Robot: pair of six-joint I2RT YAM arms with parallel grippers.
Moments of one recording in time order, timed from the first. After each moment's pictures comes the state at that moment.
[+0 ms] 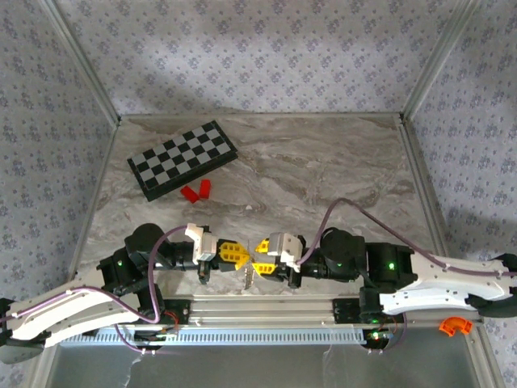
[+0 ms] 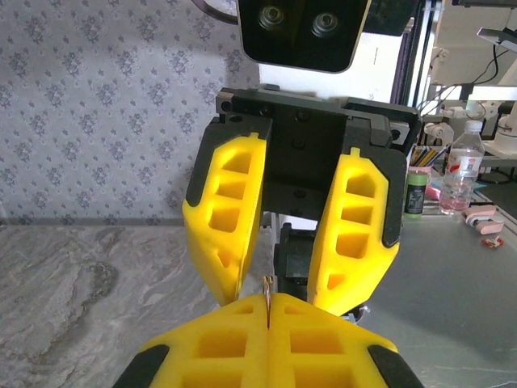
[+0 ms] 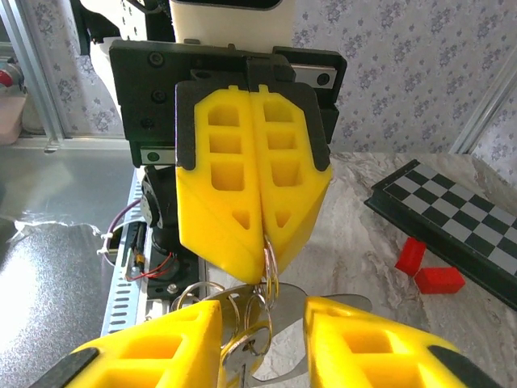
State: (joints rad) left arm -1.15 0.57 0.64 -0.03 0.43 -0.02; right arm 1.46 0.81 0.92 -0.34 0.09 -0.13
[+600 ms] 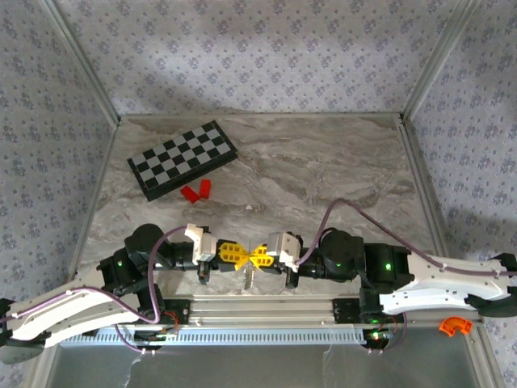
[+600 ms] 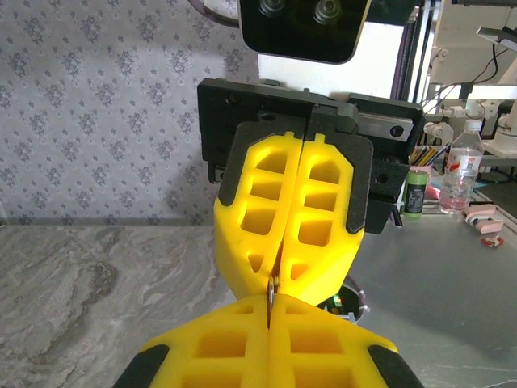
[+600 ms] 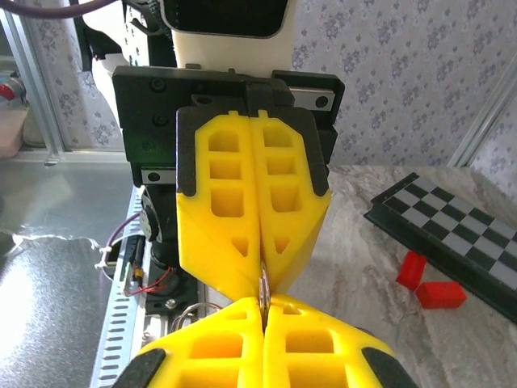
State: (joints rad) left arm -1.15 0.57 0.63 -0.02 0.43 -0.02; right arm 1.46 0.82 0.91 -0.29 0.09 -0.13
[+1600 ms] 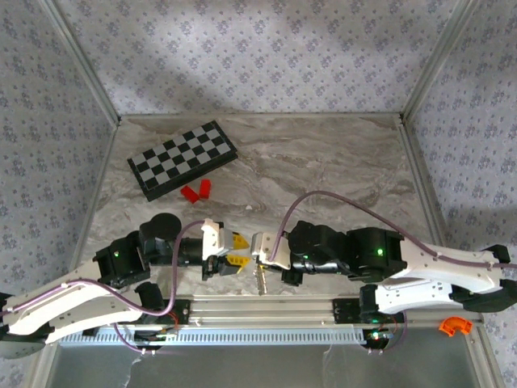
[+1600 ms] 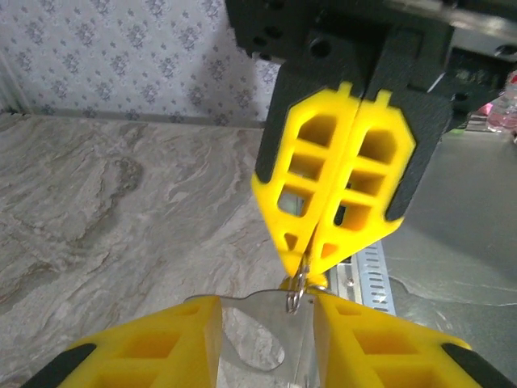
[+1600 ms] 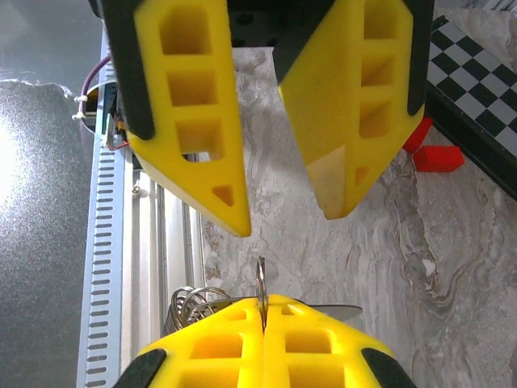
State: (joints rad) left arm -1.15 0.68 0.82 -0.41 0.34 0.07; right arm 1.45 1.04 1.24 -0.86 0.12 -0.13
